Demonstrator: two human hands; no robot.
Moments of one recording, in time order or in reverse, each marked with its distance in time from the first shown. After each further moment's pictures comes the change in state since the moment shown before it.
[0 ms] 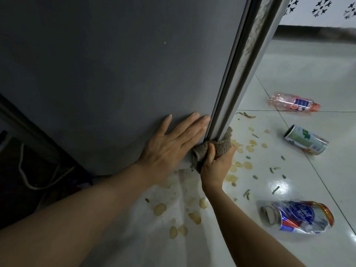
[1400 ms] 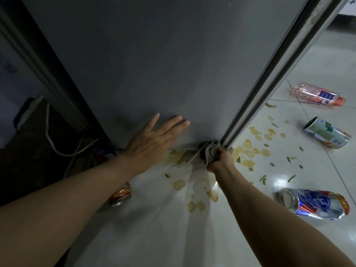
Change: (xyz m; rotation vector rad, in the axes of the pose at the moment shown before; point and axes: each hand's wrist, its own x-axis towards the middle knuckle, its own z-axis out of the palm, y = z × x) left_hand -0.100 -0.032 -0.006 -0.062 -0.266 0.010; right_hand -0.020 0.005 0.025 0.860 0.104 1.362
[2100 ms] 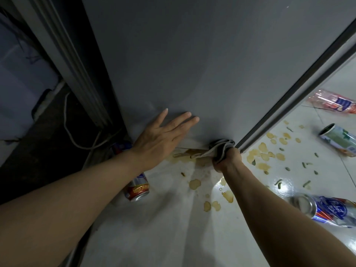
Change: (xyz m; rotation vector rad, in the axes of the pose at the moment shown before) left_hand -0.027 -0.026 -0.004 -0.064 0.015 -0.032; right_hand -0.010 0.029 0.018 -0.108 0.167 -0.034
